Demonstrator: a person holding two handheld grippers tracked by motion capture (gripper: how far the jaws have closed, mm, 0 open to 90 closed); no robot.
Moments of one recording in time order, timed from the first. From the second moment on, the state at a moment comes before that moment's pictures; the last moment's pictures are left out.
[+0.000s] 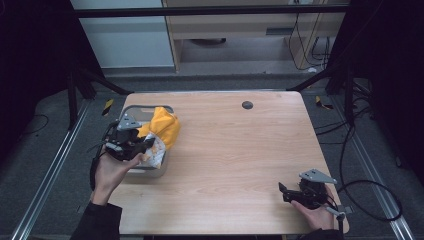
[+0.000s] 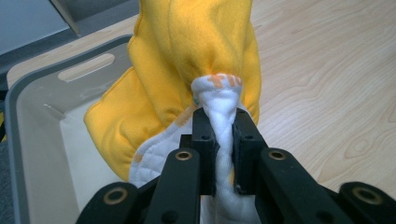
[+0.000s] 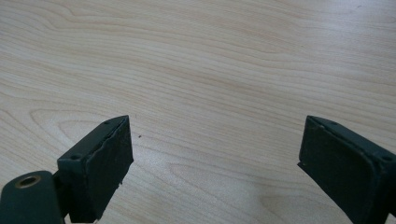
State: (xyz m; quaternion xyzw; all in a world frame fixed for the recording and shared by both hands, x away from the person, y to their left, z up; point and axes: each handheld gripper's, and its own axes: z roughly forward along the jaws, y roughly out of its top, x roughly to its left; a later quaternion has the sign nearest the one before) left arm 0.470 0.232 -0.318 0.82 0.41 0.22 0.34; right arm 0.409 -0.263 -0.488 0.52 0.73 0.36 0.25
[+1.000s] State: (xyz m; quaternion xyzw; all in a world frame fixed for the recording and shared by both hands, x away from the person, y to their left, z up) left arm 0.464 0.170 -0.326 0.84 0.36 0.18 0.36; right arm 0.408 -0.264 -0.487 0.52 0.73 0.36 0.25
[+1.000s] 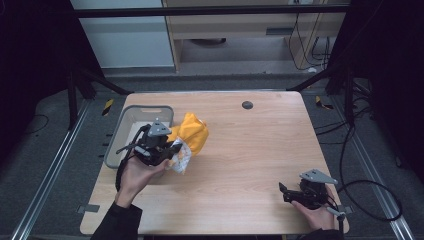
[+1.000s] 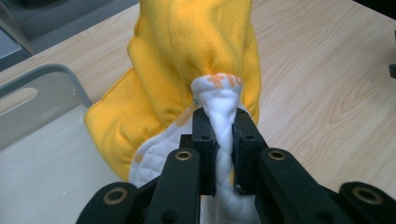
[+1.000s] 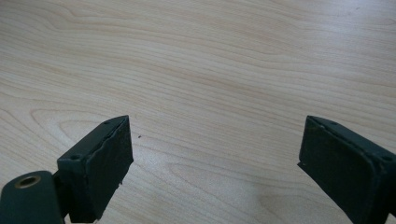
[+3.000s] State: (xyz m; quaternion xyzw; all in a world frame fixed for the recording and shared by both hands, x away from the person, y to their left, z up) left arm 0.481 0.091 -0.405 0.88 0.32 0.12 0.33; right arm 0.407 -0.265 -0.489 0.52 0.73 0.36 0.26
